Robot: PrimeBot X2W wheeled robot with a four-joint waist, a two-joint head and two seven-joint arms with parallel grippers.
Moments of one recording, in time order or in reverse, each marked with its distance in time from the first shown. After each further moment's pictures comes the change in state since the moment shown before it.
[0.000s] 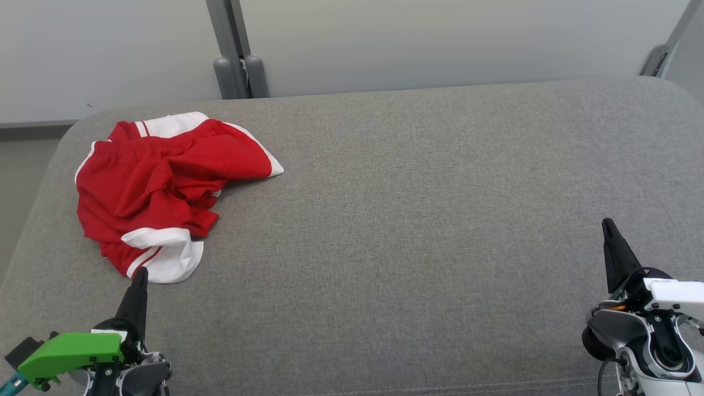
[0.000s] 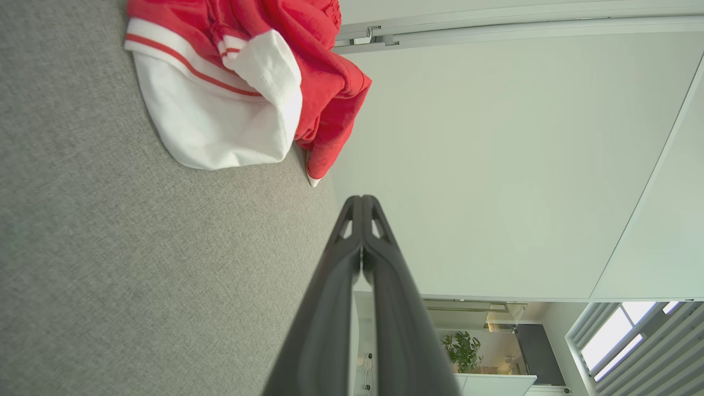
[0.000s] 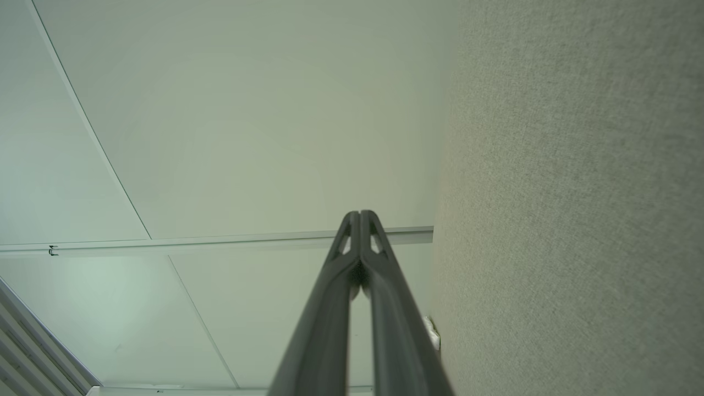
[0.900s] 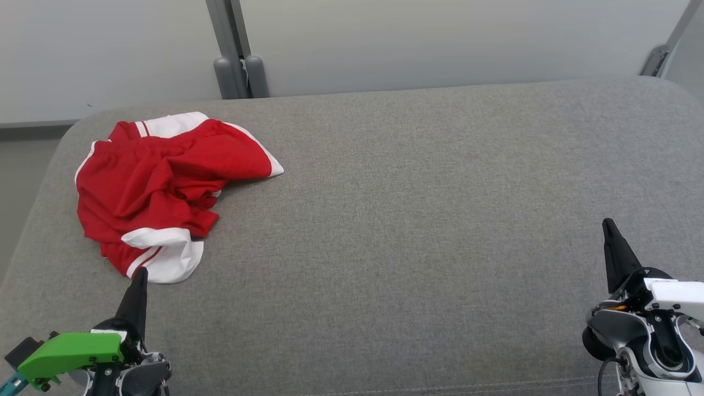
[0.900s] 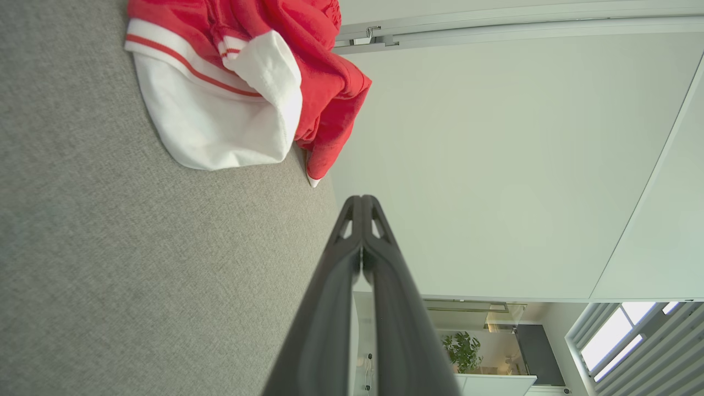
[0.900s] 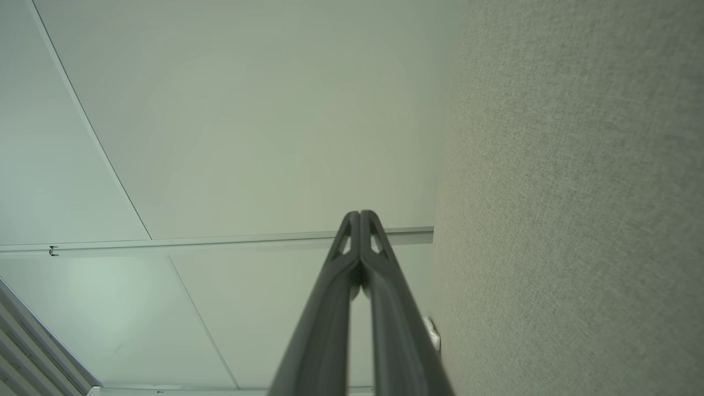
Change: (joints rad) left arm 0.000 0.000 0.001 0.000 0.000 0.000 0.000; right arm 0.000 0.001 -0.002 0.000 0.000 0.000 0.000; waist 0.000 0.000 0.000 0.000
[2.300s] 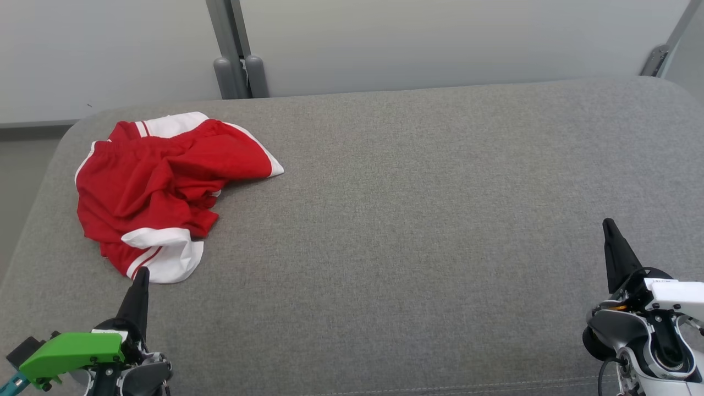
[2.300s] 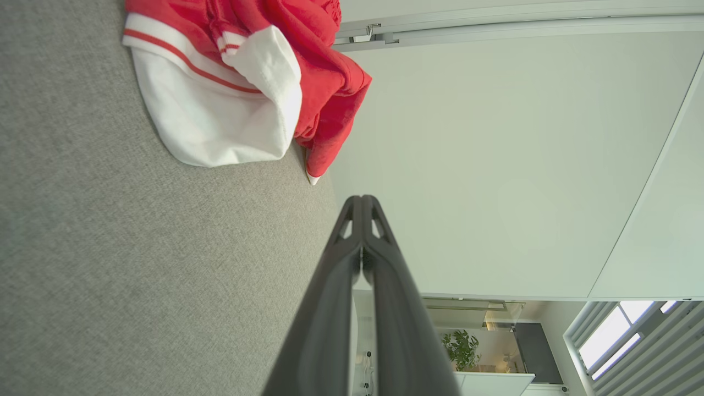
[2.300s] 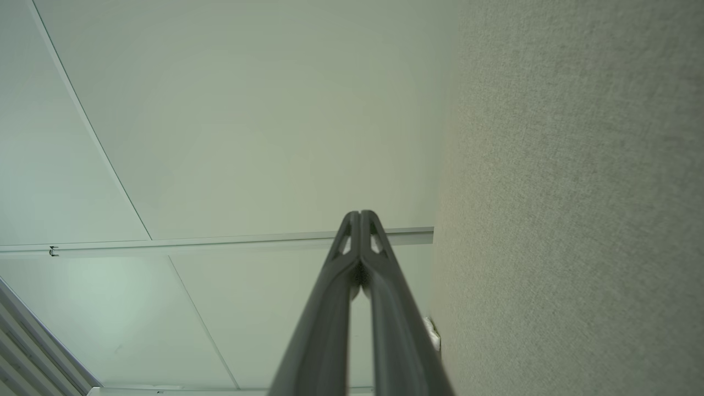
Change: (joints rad) left arm 0.000 -0.004 0.002 0.000 0.000 0.000 0.007; right arm 0.000 0.001 -0.002 0.000 -0.001 0.000 0.001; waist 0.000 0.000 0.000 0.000
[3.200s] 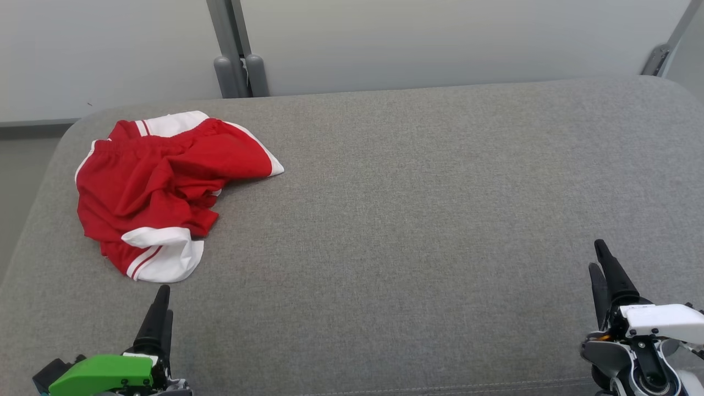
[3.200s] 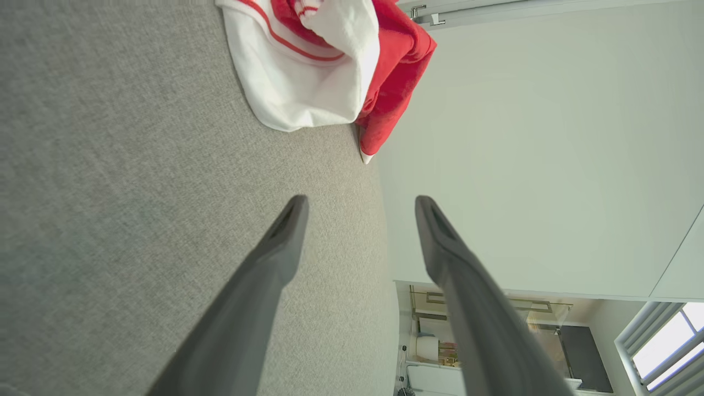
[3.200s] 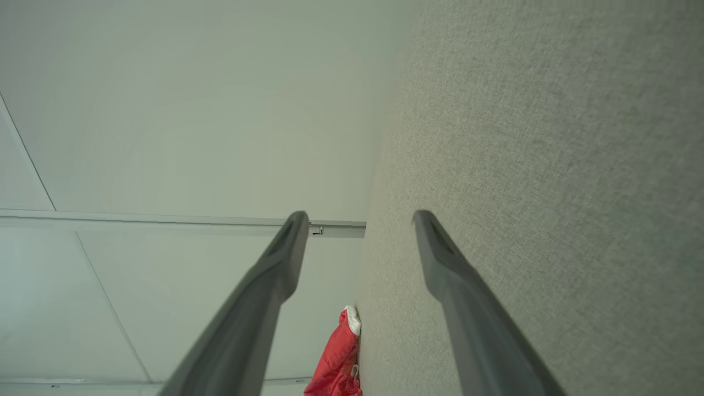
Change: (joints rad) left arm 0.055 -0.025 -0.052 0.036 0.071 0.001 -0.045; right arm 0.066 -0.005 0.050 0.029 -0.147 -0.006 -0.053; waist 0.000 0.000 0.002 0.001
